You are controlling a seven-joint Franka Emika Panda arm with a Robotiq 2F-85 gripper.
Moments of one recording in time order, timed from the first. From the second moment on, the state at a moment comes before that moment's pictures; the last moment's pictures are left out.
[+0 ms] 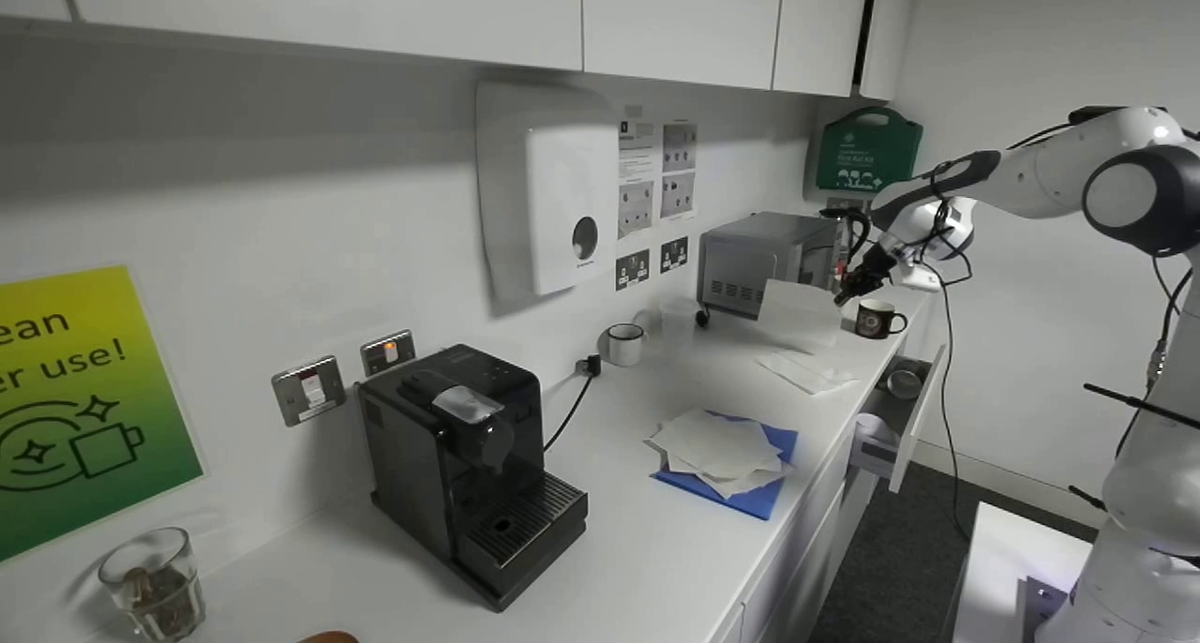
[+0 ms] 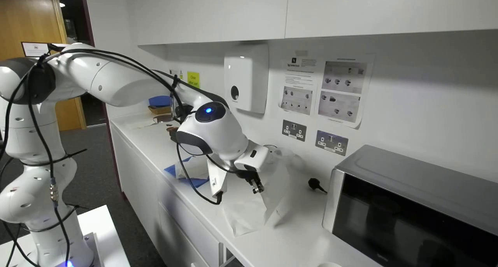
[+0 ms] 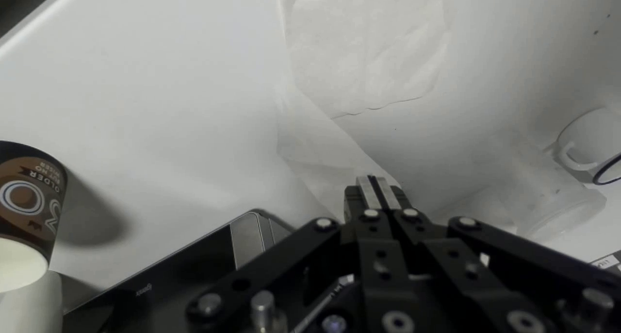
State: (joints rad) arm -0.43 0.07 -0.35 -2.05 0.65 2.45 -0.67
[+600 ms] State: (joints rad) arm -0.43 0.09 -0.35 -2.04 0.65 2.45 -0.67
